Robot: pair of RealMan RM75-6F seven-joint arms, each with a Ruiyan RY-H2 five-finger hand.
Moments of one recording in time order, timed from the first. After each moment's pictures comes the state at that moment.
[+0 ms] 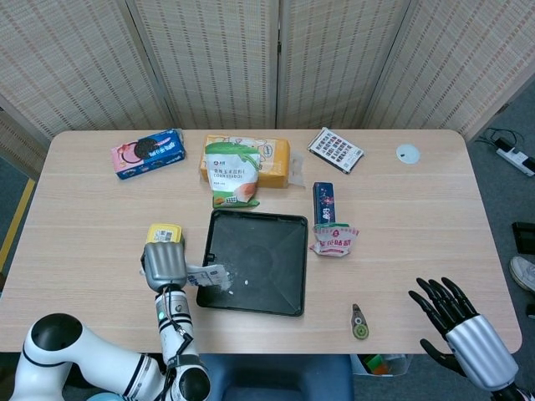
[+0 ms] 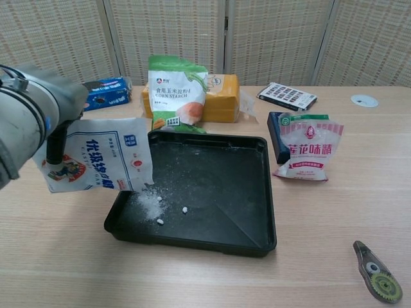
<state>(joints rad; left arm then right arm) -1.10 -1.82 -0.39 -1.92 0.11 2.05 1.52 0.01 -1.04 -0.14 -1.60 -1.99 1.68 0.01</state>
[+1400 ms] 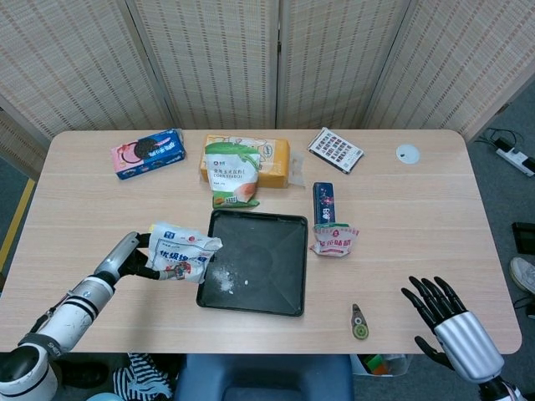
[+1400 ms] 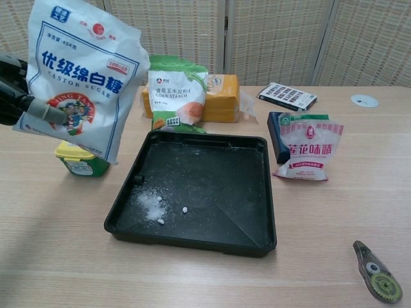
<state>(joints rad) -0.27 -1.17 -0.83 -2.08 0.11 0.61 0.66 0.02 -1.07 -0.14 -1.63 -1.93 1.58 -0.08</state>
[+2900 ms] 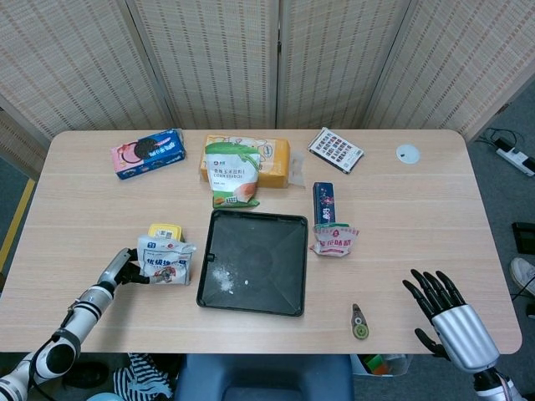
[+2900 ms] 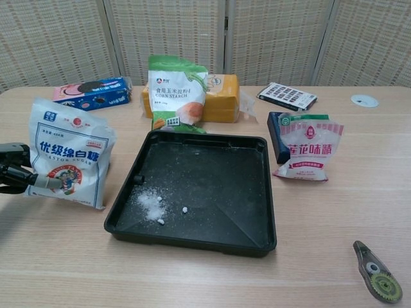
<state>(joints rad) -0.28 -1.51 -0.61 -1.31 1.23 0.31 -0.45 0.03 -1.10 -0.11 -1.65 -1.85 1.53 -0.14</state>
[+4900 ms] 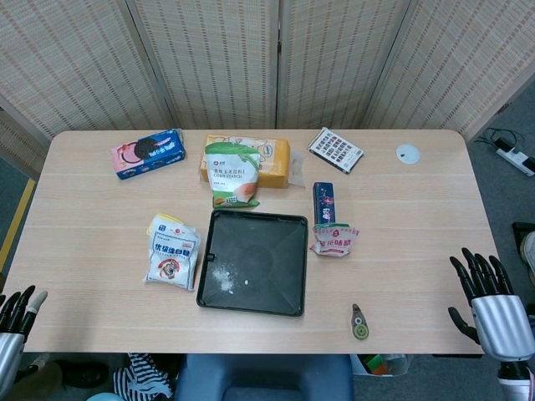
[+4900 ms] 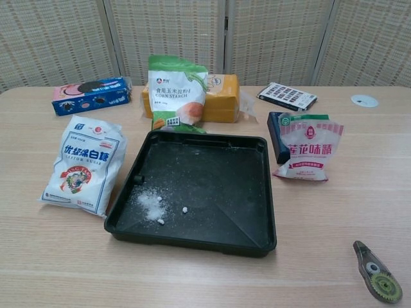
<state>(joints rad) 0.15 -1.04 0.01 -1.66 1.74 1.56 0.24 -0.02 -1.10 -0.02 -1.68 -1.68 1.61 -0.23</state>
